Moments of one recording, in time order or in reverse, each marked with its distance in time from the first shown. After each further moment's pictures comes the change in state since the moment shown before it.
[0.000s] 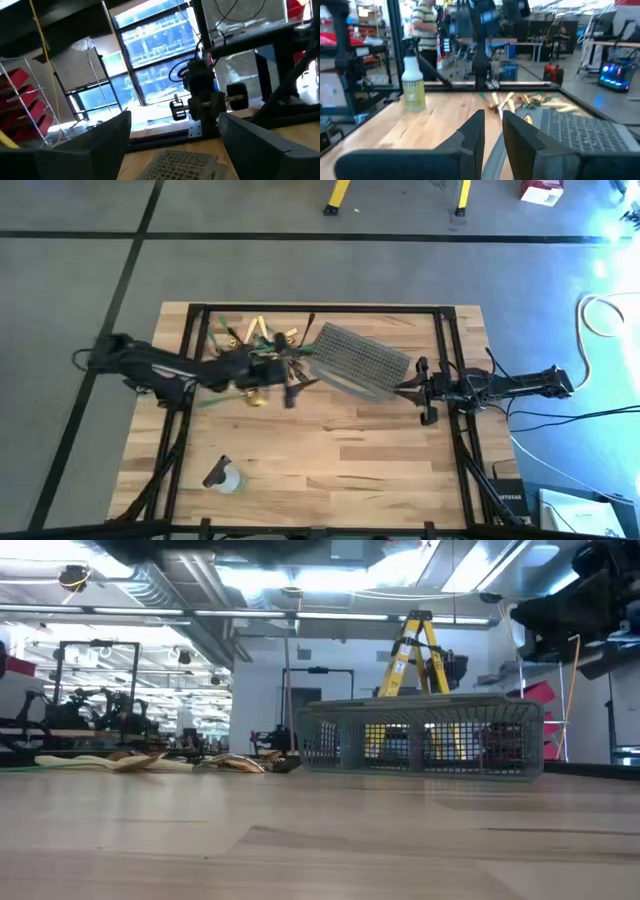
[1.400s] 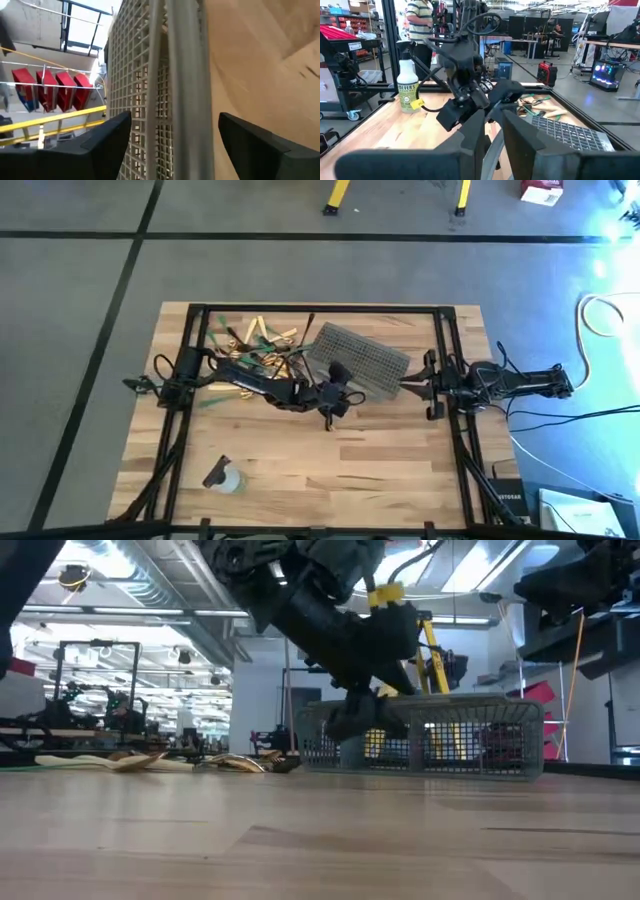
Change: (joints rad) left arm -0.059 0.601 0.507 -0.588 -0.427 0.585; right arm 0.000 0.000 0.153 -0.190 0.018 -0.021
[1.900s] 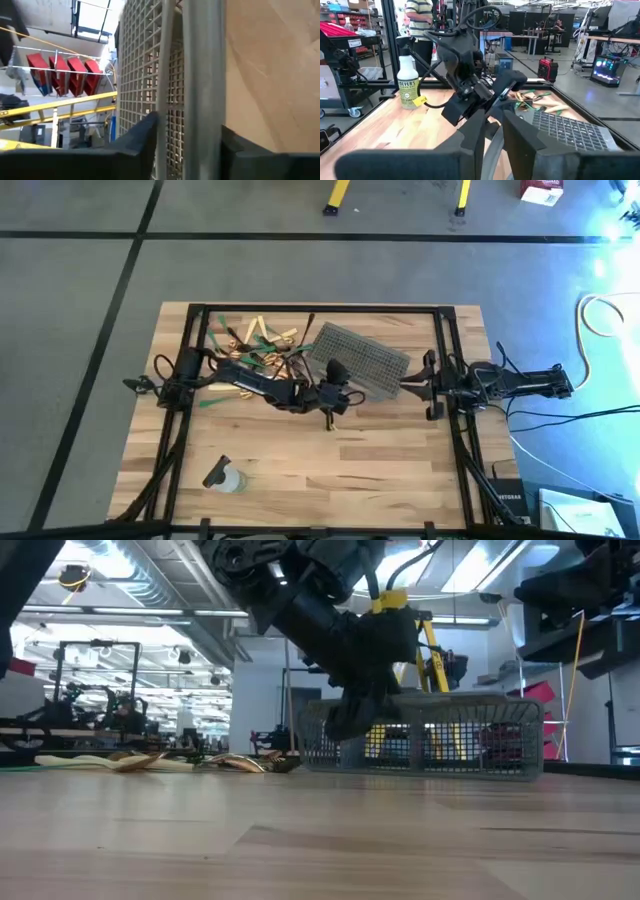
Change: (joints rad) left arm -0.007 0.000 0.000 0.014 -0.085 -0.016; right arm 0.000 0.000 0.000 -0.019 -0.001 0.015
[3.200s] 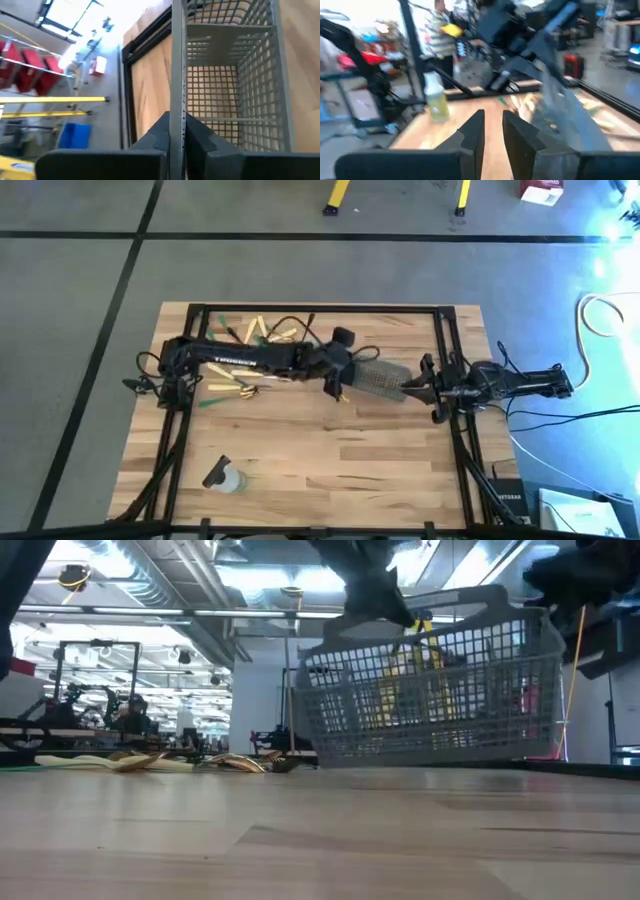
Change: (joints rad) left arm 0.116 -0.134 0.433 -0.621 0.304 -0.236; right arm 0.000 0.000 0.000 0.087 -0.129 0.165
